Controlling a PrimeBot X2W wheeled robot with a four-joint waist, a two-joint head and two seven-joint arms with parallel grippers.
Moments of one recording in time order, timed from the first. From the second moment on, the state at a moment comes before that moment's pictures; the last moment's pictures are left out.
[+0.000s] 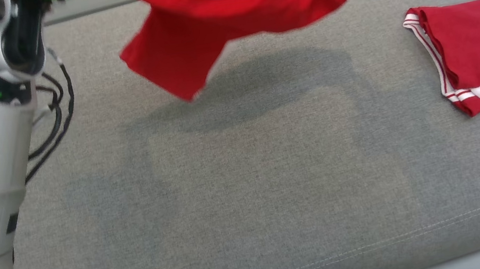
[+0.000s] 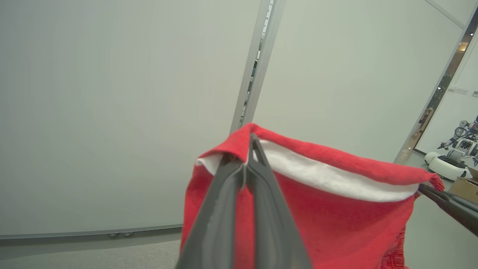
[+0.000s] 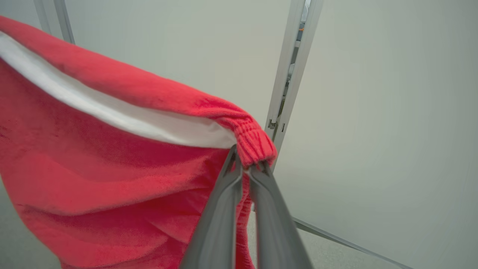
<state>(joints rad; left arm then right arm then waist) -1.16 0.32 -0.49 0.32 -0.89 0.21 0.15 -1.34 -0.47 0.80 0.61 0.82 0.13 0.06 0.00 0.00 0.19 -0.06</state>
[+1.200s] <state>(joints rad) -0.38 0.46 -0.57 0.03 -0.92 0.16 -0.11 -0.95 -0.70 1.24 0.35 1.05 0.13 -0.25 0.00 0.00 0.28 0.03</state>
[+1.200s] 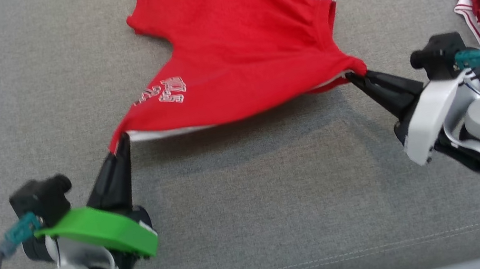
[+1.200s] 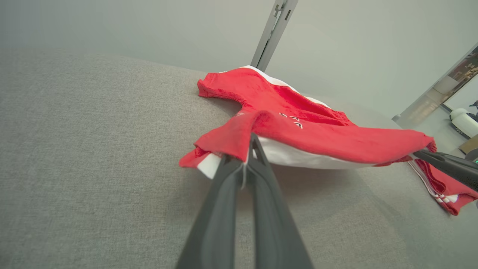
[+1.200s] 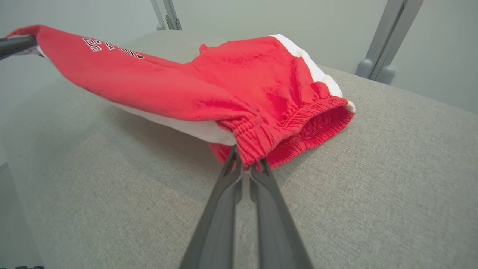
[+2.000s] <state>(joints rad) 0.22 0.58 -0.63 -0.40 -0.90 0.42 -0.18 -0.19 -0.81 0.85 -0.02 0.87 0.13 -0.18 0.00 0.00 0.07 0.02</state>
